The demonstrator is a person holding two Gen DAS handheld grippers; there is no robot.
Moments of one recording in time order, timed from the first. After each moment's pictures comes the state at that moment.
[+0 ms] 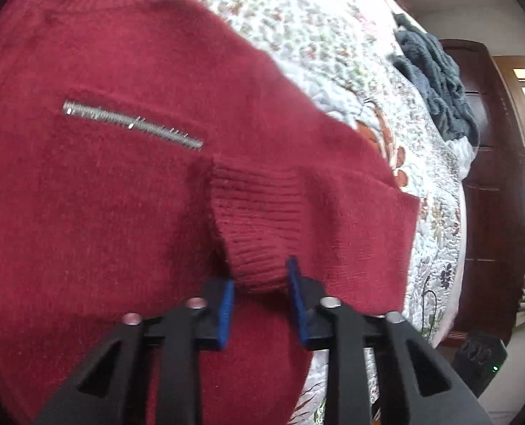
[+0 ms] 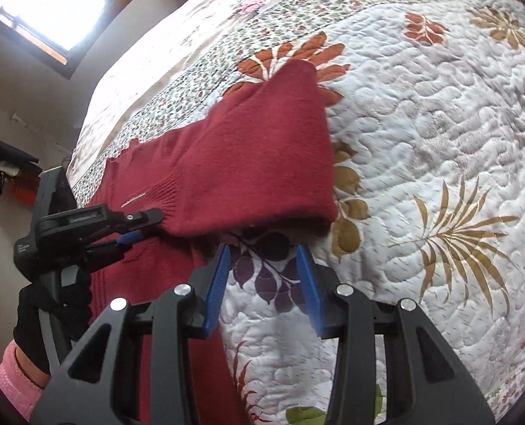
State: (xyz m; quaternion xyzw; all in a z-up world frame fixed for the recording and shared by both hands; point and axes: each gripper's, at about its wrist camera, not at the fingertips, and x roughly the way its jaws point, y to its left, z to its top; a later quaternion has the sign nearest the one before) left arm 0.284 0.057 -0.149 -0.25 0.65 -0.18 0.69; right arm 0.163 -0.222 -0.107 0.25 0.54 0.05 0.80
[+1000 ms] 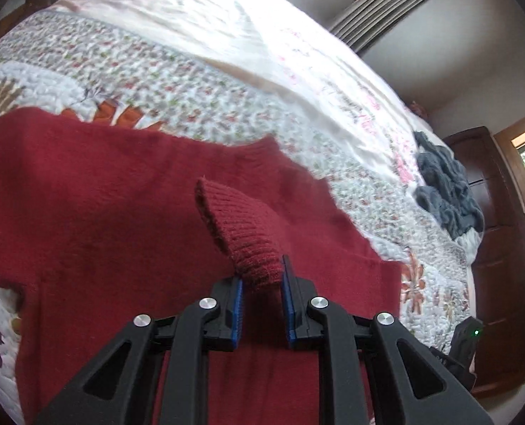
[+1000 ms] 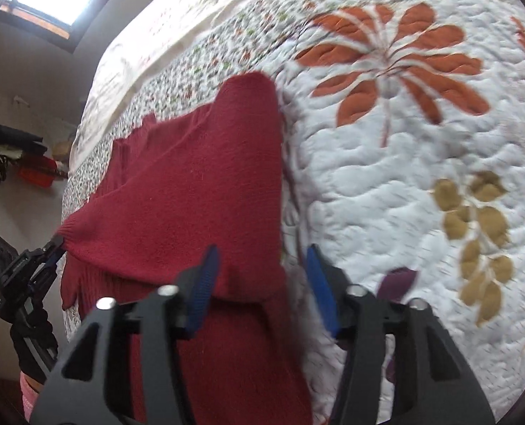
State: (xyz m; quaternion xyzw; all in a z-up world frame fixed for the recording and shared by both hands) left arm 0.278 0.299 -0.079 -0.27 0.51 -0.06 0.81; right arm 0.252 -0.143 -0.138 0.24 0.60 0.10 0.76
